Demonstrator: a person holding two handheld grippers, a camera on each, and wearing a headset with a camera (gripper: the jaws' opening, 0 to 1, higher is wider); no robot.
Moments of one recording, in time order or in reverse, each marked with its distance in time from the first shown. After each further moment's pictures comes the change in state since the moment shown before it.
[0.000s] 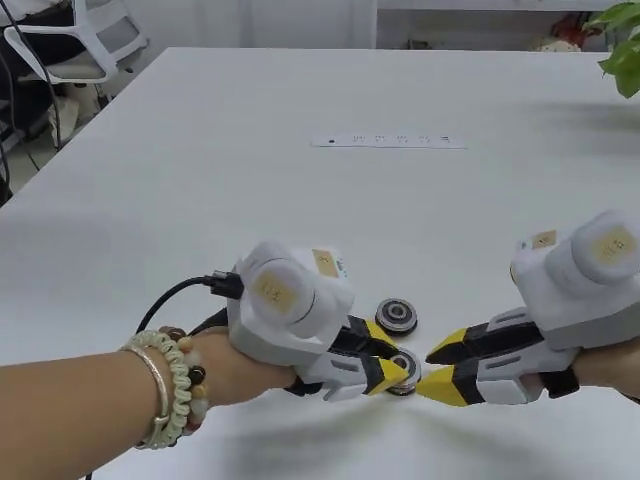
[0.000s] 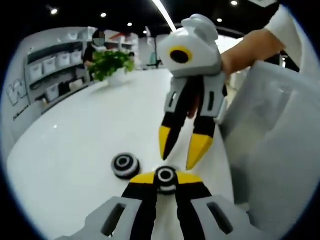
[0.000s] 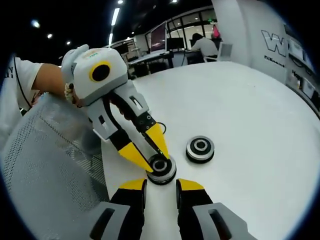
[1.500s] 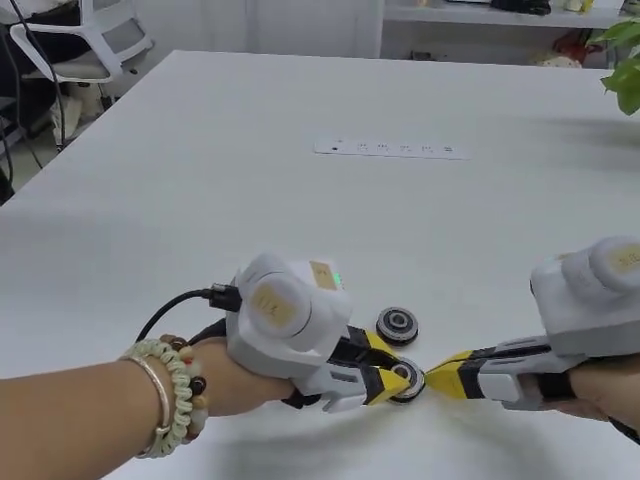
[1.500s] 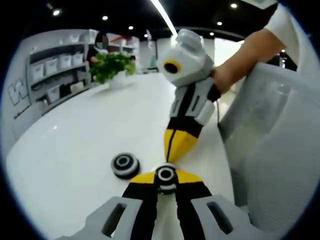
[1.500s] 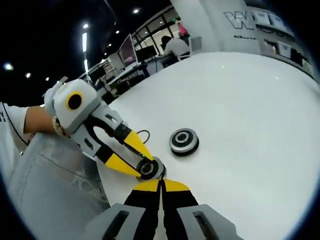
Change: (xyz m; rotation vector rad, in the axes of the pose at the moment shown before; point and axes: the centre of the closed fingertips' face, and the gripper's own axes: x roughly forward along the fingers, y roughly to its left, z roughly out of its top) left arm -0.001 0.001 0.000 -0.014 -0.040 0.000; right arm -0.003 -0.013 -0.001 0.320 -0.116 -0.016
